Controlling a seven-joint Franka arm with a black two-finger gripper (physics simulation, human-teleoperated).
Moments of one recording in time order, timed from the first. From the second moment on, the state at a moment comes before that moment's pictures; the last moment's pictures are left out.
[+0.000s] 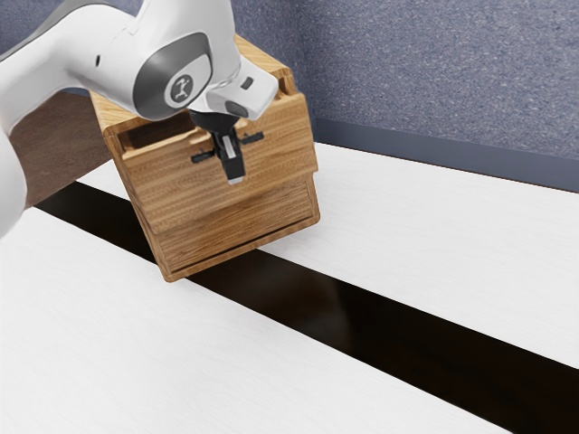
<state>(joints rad) 0.02 0.20 0.03 -1.30 0.32 1.75 0.64</state>
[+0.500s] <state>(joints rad) -0.03 0.11 0.03 -1.41 0.32 1.76 0.61</state>
